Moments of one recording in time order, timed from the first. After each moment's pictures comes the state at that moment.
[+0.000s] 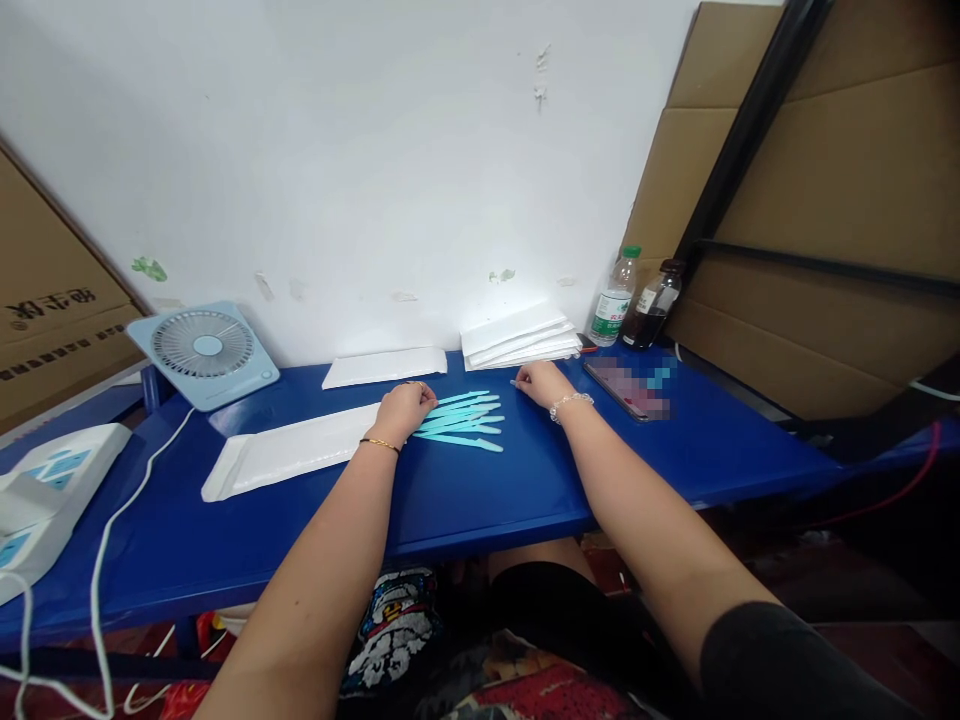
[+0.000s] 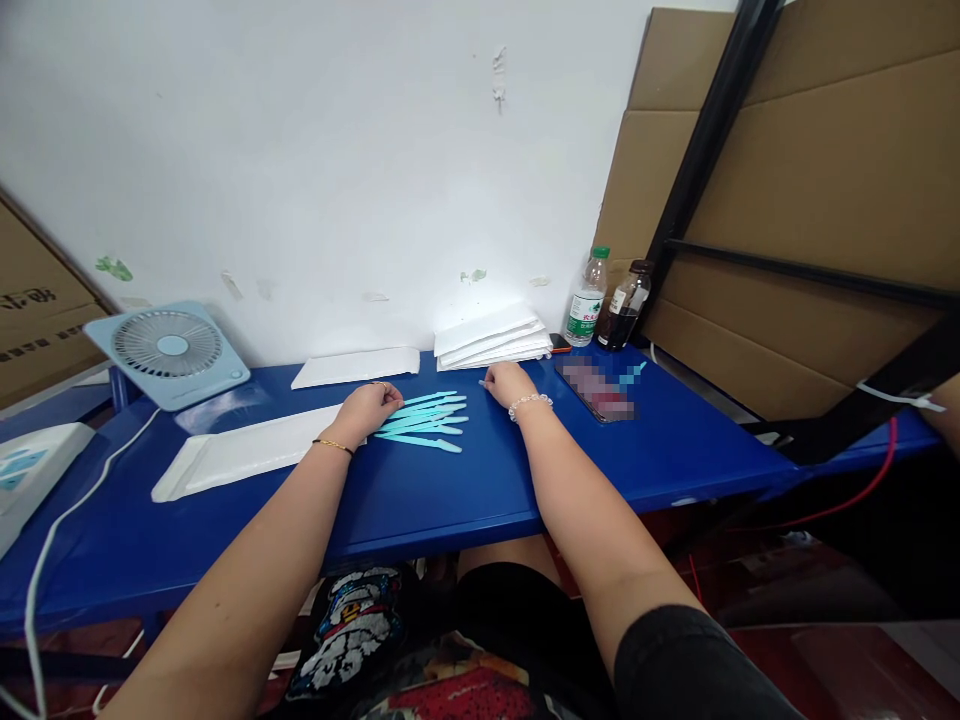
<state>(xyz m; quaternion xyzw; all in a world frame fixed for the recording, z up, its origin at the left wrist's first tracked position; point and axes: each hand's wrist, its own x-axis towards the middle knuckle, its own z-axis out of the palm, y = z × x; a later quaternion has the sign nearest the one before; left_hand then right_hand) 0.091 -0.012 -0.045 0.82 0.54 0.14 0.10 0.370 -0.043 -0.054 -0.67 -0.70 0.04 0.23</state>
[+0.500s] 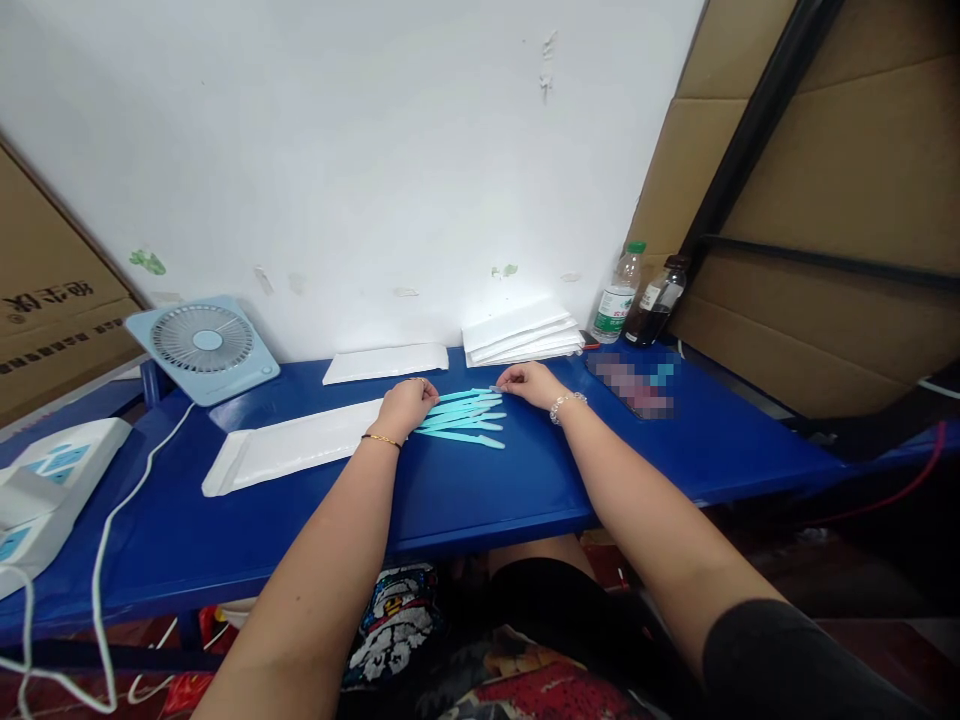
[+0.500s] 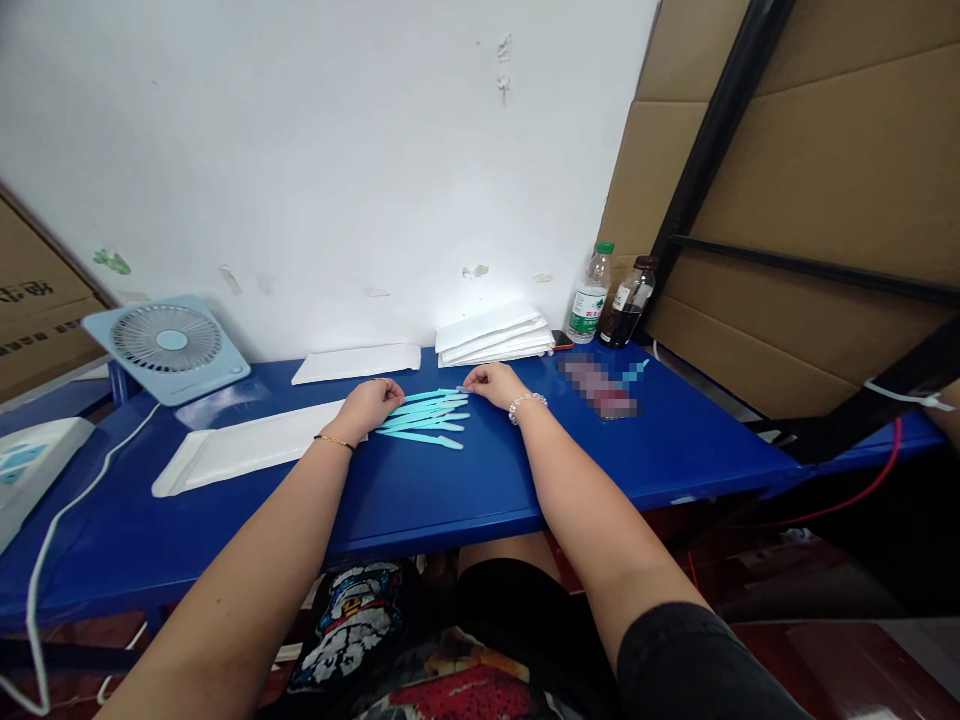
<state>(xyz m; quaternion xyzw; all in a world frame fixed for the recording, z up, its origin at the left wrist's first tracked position) 0.093 -0.011 -0.046 0.82 0.55 0.14 0.12 0.360 -0.041 -0.062 -0.57 -0.72 0.22 0.33</state>
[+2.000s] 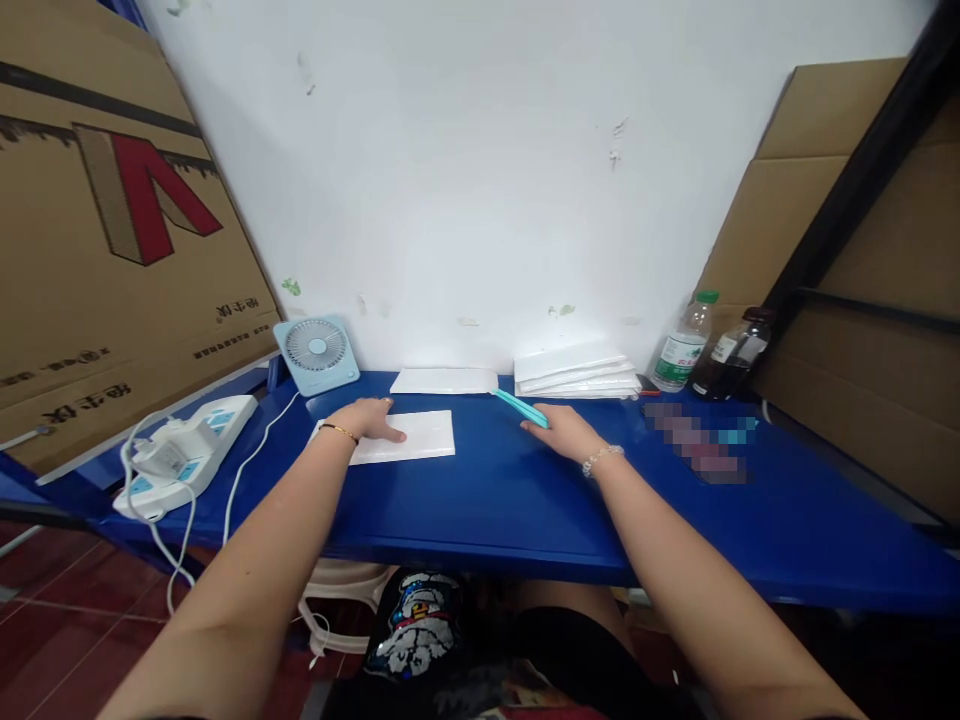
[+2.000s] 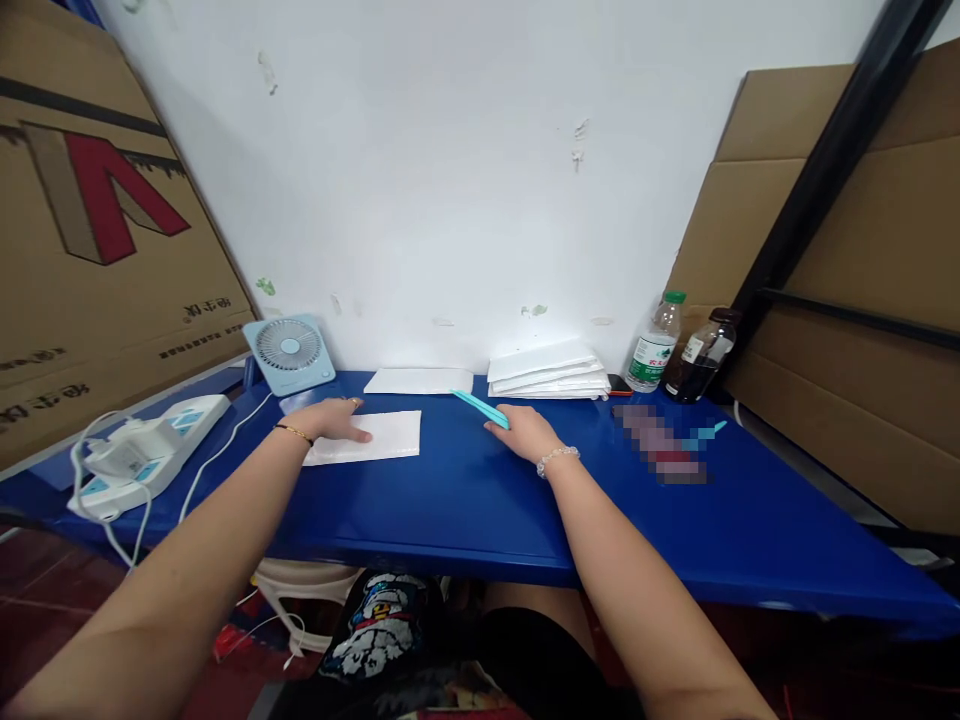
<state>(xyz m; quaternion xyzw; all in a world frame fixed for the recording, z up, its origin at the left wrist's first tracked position) -0.039 -0.026 0.012 0.75 0.66 -0.06 0.07 0.309 -0.083 -0.025 -0.58 -0.79 0.08 0.18</state>
